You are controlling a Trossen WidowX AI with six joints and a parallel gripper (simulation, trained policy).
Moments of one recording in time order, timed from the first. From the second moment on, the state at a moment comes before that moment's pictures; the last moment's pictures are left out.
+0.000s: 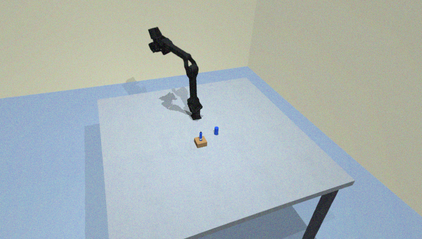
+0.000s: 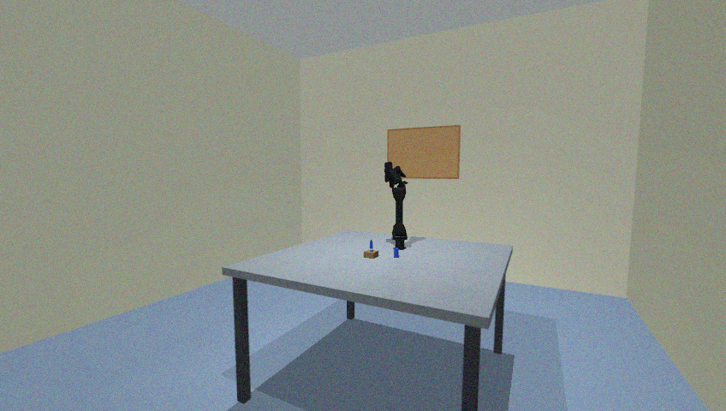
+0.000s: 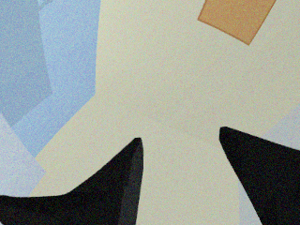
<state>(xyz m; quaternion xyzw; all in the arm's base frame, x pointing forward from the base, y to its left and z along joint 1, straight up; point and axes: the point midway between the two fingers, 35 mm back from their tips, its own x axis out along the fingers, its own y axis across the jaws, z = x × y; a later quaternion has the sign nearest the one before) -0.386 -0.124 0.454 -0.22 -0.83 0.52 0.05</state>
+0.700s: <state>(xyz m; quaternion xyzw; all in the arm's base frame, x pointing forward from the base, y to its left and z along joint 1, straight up) -0.358 -0.203 0.424 -0.13 -0.83 0.54 -0.04</state>
